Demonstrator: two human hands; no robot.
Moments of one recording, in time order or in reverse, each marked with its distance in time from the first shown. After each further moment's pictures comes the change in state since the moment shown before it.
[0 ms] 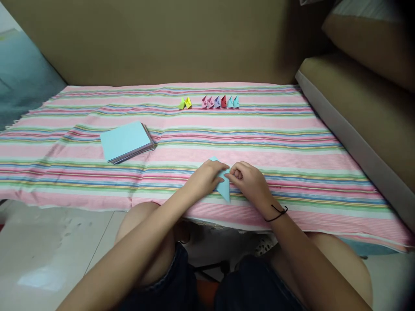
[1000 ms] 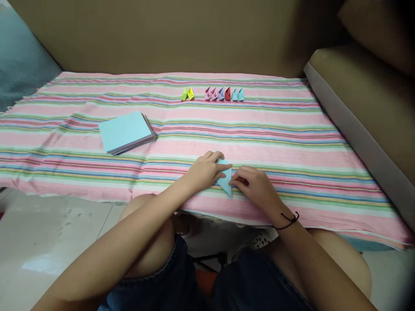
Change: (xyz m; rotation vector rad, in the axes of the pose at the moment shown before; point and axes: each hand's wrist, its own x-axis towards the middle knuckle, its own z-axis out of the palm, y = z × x) left_hand -0.002 -0.005 -0.003 0.299 -0.155 0.013; right_hand -0.021 -0.003 -0.010 0.012 -0.123 -0.164
